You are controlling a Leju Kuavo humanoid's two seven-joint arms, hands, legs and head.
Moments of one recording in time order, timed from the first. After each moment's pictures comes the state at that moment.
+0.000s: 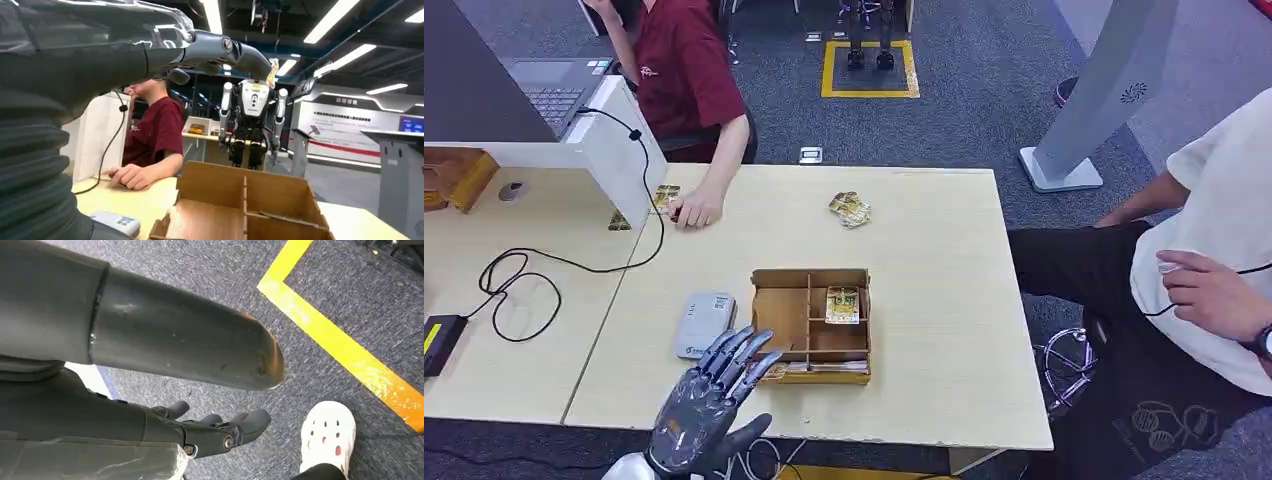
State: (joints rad) left arm 0.07 0.32 -0.51 -1.75 -1.22 0.45 -0.19; right arm -0.01 0.11 -0.75 -0.21 1.56 -0.27 -0.05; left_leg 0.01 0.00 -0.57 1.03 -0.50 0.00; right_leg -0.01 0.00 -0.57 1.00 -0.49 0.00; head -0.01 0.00
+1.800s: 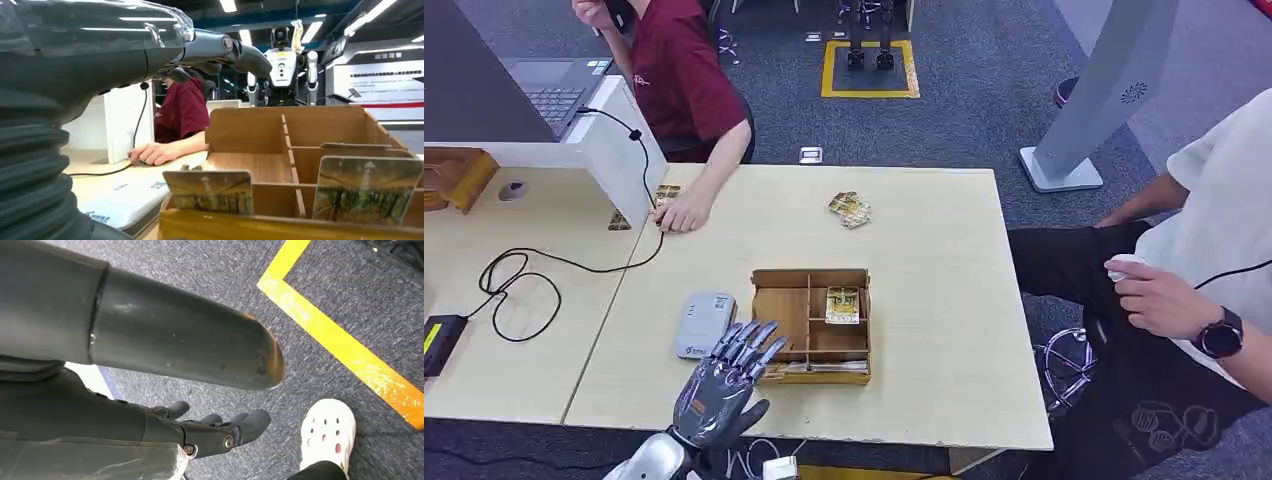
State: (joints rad) left arm -0.04 0.26 -0.53 -1.50 -1.31 0.42 -0.03; right arm -0.01 0.11 -0.75 -0.21 1.56 -0.27 -0.04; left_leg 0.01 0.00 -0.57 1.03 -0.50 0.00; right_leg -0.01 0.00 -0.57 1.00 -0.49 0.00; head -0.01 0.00
